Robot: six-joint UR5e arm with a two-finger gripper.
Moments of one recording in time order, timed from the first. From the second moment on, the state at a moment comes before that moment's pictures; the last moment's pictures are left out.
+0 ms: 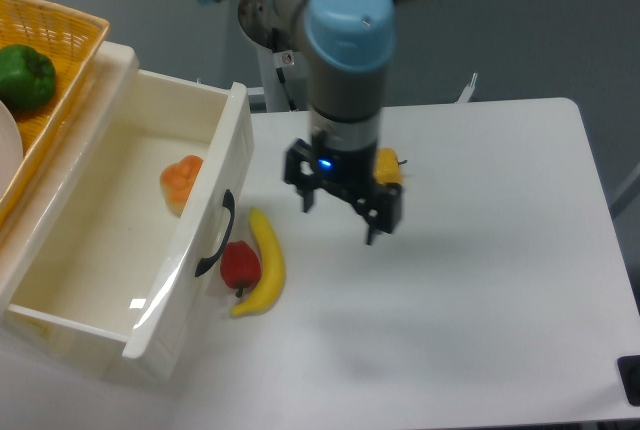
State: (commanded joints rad) arm 2.50 -1.90 -1.42 -1.27 1.49 1.02
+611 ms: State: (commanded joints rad) arm 2.57 -2.08 -1.34 -1.29 1.55 1.24
